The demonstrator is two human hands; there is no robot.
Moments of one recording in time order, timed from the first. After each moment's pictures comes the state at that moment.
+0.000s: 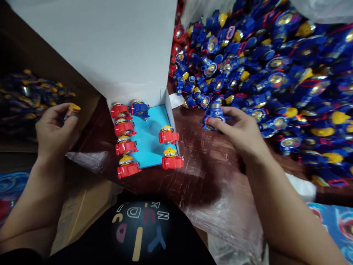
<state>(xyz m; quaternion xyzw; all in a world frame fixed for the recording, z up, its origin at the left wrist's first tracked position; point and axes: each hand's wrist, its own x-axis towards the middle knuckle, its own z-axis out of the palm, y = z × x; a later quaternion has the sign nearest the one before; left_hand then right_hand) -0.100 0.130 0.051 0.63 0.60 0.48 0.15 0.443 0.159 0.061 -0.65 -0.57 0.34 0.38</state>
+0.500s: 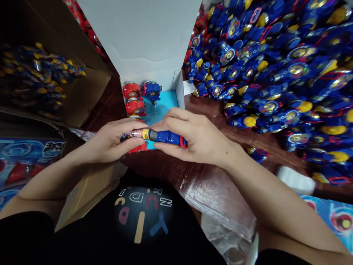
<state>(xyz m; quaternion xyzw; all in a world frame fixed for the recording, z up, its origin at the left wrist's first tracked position) 0.043 0.060 0.123 0.84 0.34 0.29 0.31 0.326 0.103 0.135 -0.19 -0.90 0.27 0.28</state>
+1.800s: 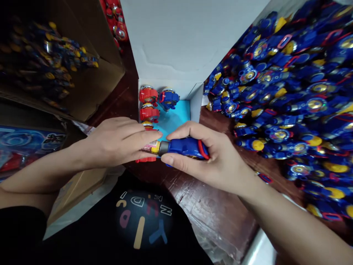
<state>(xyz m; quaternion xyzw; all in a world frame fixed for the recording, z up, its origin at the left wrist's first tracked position) 0.021 0.069 0.137 0.91 0.33 0.24 0.04 0.299 0.105 0.156 -0.32 -0.80 0.43 0.25</state>
